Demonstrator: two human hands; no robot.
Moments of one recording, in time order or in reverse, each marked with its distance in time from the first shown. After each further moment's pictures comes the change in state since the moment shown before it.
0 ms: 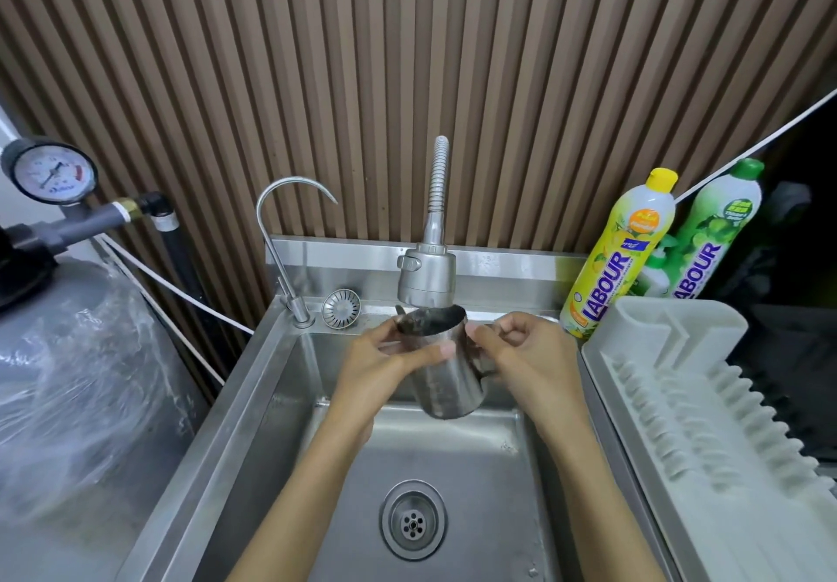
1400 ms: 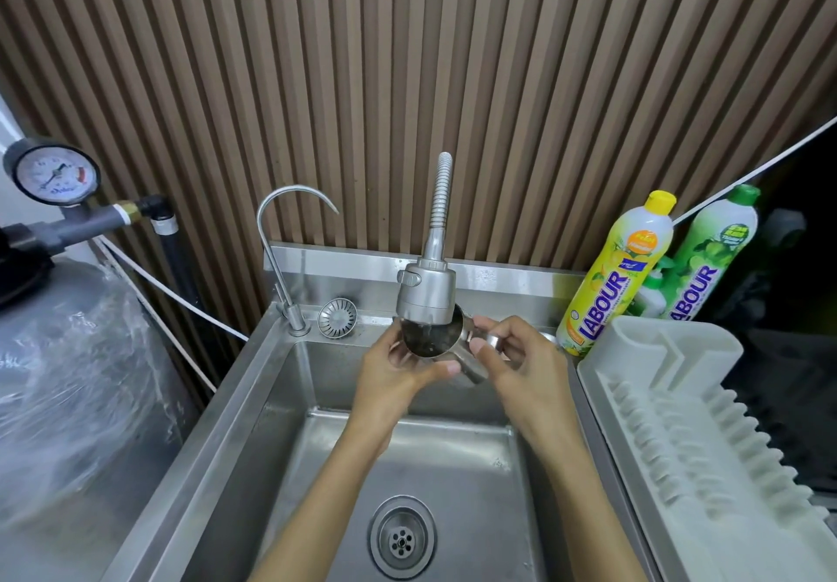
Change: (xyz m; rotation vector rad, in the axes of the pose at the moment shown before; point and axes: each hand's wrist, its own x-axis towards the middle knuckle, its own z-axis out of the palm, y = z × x) left_hand 0.016 -0.018 0.018 -0.183 0.013 0.124; right_hand 0.005 0.009 0.001 0.063 -0.022 -0.210
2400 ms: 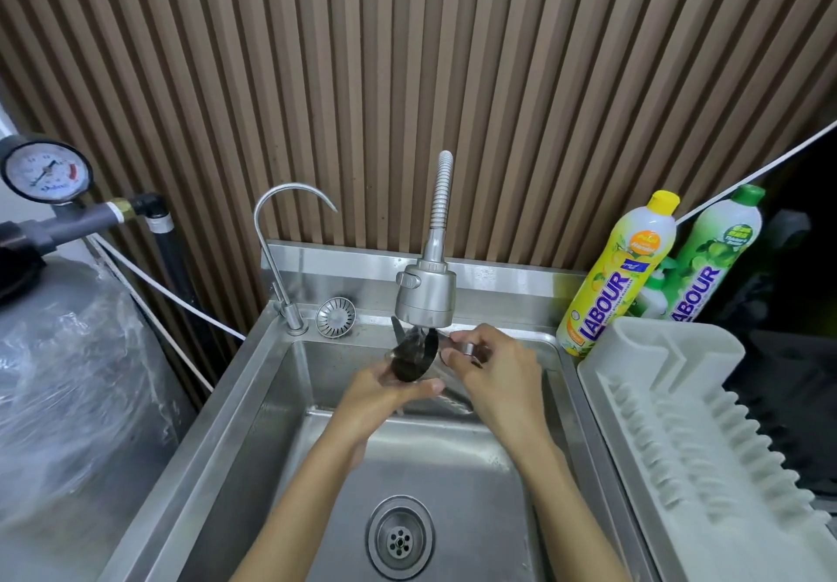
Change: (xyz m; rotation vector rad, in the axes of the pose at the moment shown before) left_hand 0.003 -0.018 -0.024 0.178 -0.097 -0.275; right_hand 0.008 -0.001 0.022 -0.349 -0.045 0.063
